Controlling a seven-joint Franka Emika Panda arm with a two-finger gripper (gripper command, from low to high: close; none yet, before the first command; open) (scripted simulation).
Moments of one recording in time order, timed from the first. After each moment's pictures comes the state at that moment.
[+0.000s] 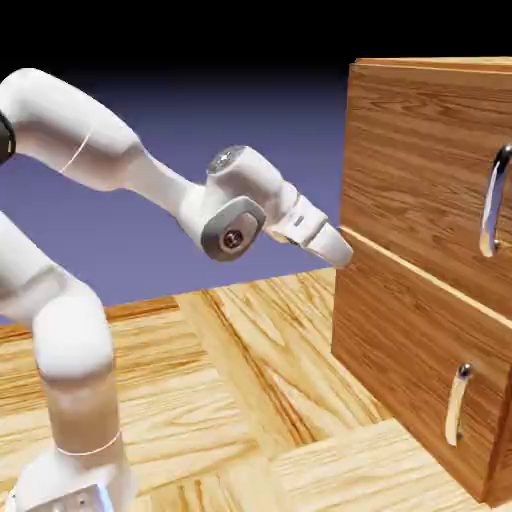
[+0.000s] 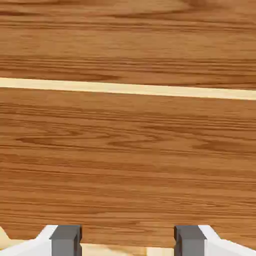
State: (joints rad) arm 0.04 -0.58 -0.03 -2.79 -0.05 3.04 0.77
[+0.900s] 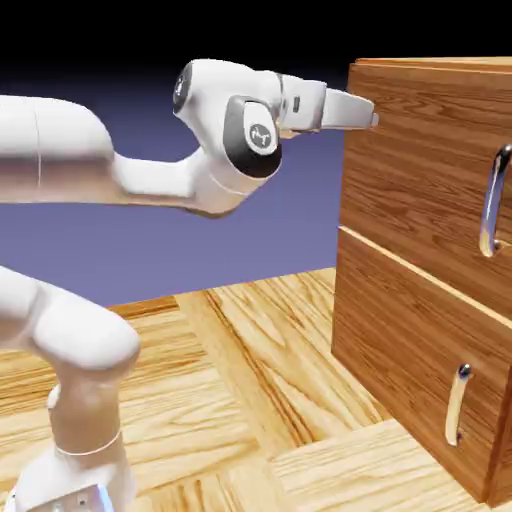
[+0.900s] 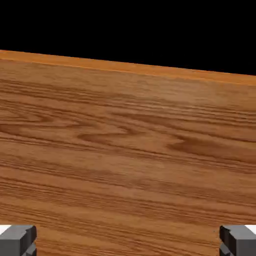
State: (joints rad) arm 0.58 -0.91 -0.69 -2.45 -1.23 3.05 1.39
